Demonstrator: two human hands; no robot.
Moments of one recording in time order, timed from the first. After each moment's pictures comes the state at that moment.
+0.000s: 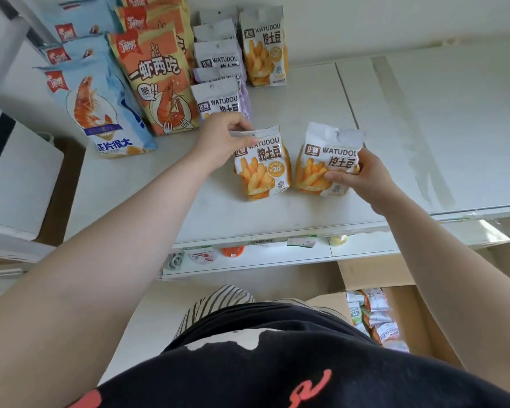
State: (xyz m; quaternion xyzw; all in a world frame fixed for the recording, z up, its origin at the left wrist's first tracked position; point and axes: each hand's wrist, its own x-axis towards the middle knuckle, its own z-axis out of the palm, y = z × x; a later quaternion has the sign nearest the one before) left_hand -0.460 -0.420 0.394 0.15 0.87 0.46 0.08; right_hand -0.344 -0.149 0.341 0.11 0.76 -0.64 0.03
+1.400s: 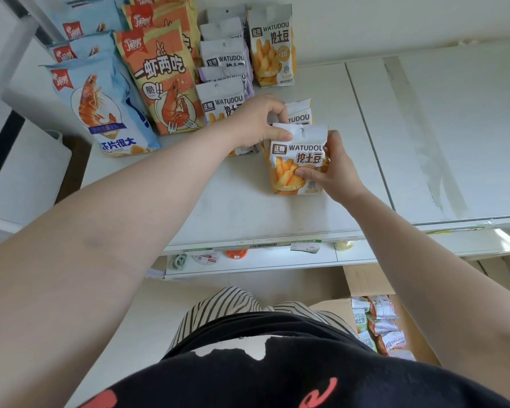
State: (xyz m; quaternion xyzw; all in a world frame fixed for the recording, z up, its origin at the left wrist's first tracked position) left_hand -0.488 -0.375 0.413 0.28 0.89 0.33 0.16; right_hand -0.383 -0.196 0.324 0.04 0.82 -0.57 -0.02
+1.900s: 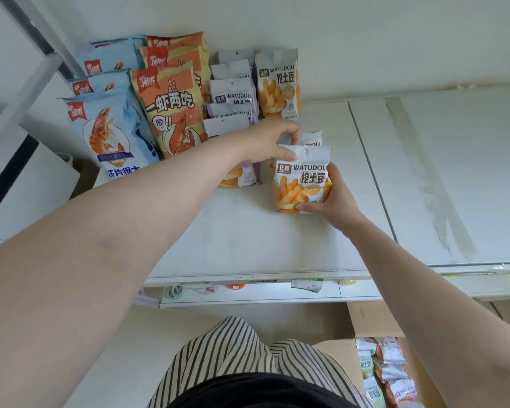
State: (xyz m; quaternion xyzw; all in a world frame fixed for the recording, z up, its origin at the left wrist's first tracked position) left_hand -0.515 -0.362 0.430 0.32 0.89 0.26 0.18; right_hand -0.410 -0.186 0.306 0.06 0.80 -0.60 0.01
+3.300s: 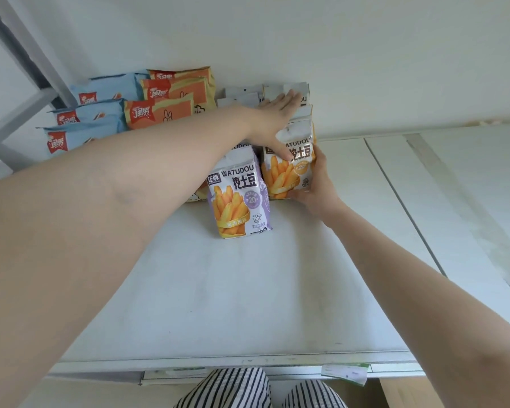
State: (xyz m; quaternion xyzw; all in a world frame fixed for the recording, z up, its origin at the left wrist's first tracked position) left_hand -0.653 -0.359 0.423 0.38 0.92 -0.05 0.09; right_hand -0.551 -0.227 0.281 -0.01 0.81 -0.58 -0.10
